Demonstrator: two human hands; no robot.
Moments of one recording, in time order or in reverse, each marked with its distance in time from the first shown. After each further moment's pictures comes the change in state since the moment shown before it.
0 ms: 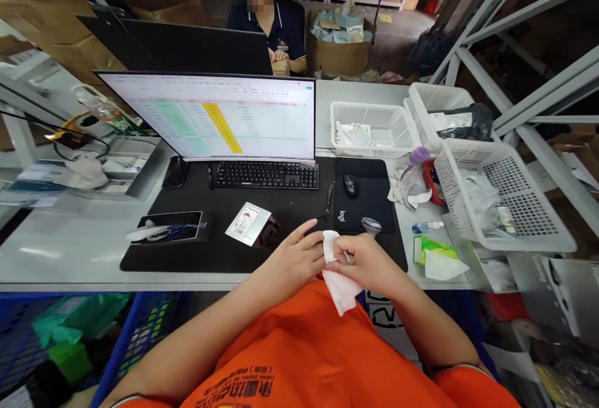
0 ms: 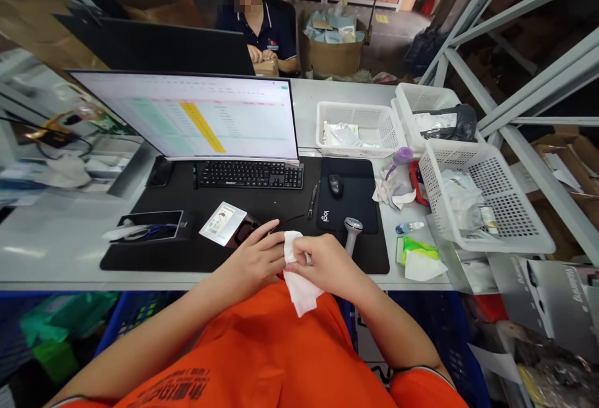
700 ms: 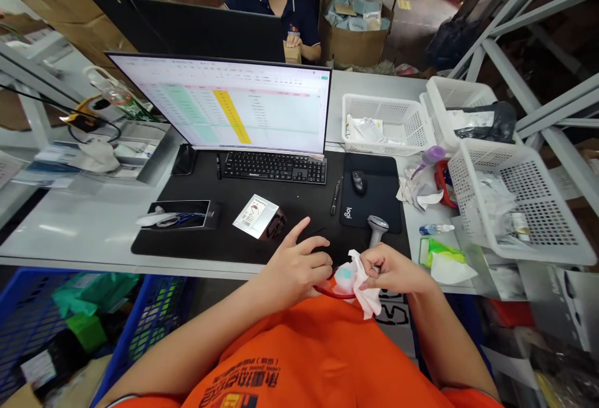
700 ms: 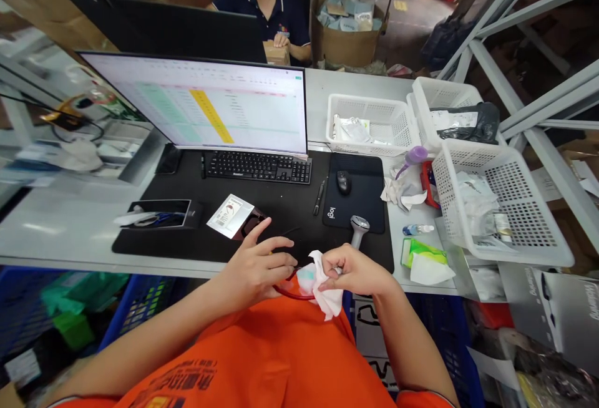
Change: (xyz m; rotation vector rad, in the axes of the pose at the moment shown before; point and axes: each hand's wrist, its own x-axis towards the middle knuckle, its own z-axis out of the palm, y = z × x) left_hand -0.016 0.012 -0.003 -0.155 0.019 -0.115; right_hand -0.017 0.042 -0.013 0.478 -0.340 0.079
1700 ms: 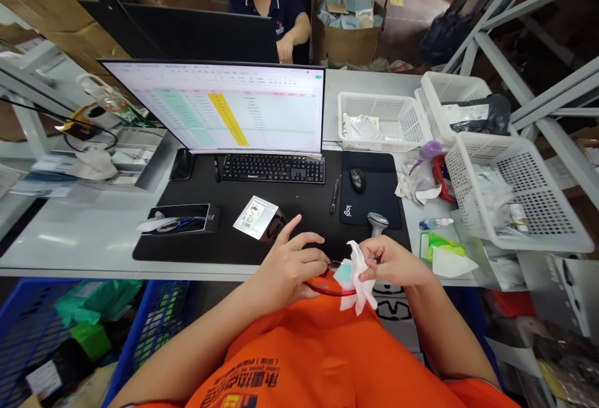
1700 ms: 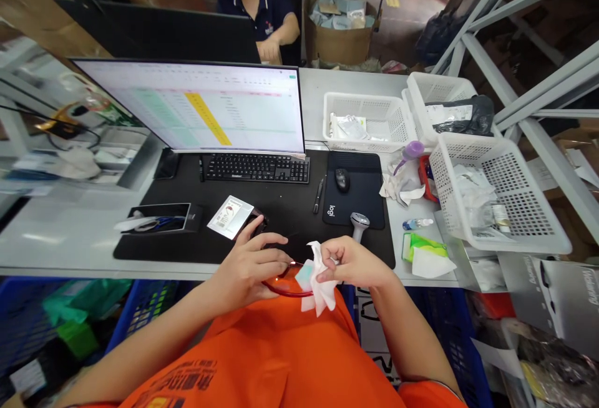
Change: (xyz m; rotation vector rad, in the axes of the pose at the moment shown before) left_hand -0.003 -0.002 -0.011 -0.154 0.032 -0.069; right_hand 0.005 -0.003 0.010 0.249 0.094 0.041
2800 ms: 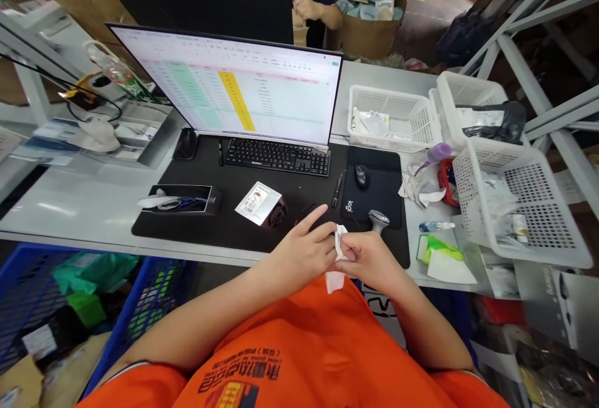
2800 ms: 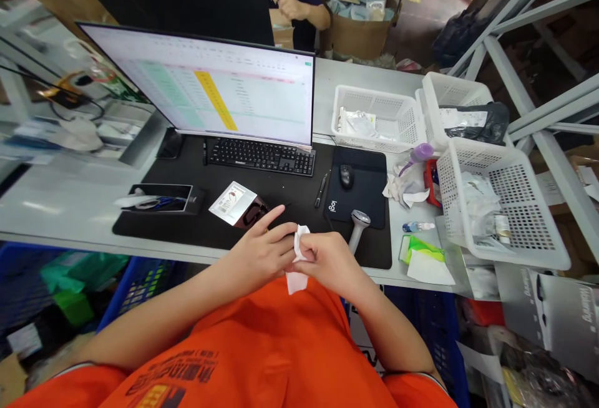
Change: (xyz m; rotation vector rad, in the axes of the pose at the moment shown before) left_hand 0.018 0.008 0.005 0.442 -0.065 0.164; right_hand 0.014 -0.015 0.037 -0.676 0.242 -0.120
